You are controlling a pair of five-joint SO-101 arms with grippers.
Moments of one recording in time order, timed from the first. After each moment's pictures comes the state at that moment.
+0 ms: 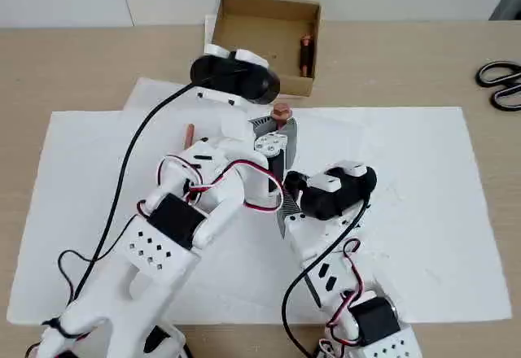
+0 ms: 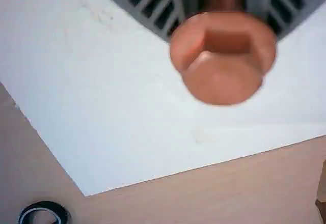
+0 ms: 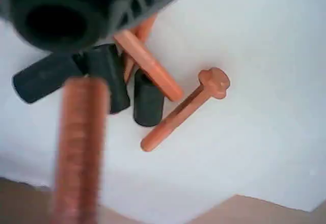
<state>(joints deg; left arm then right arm) 31.1 -34.8 33.4 40.2 24.0 -26.3 -103.2 91.0 36.9 -9.6</state>
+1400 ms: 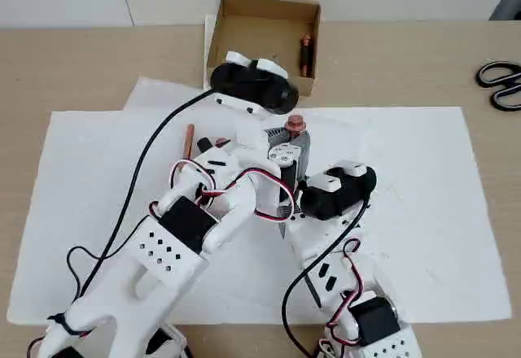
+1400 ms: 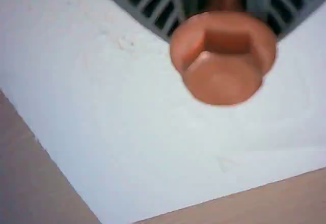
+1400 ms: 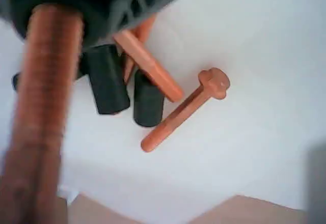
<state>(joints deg) 34.5 -34.2 34.9 40.2 24.0 -26.3 -103.2 91.0 36.9 -9.6</state>
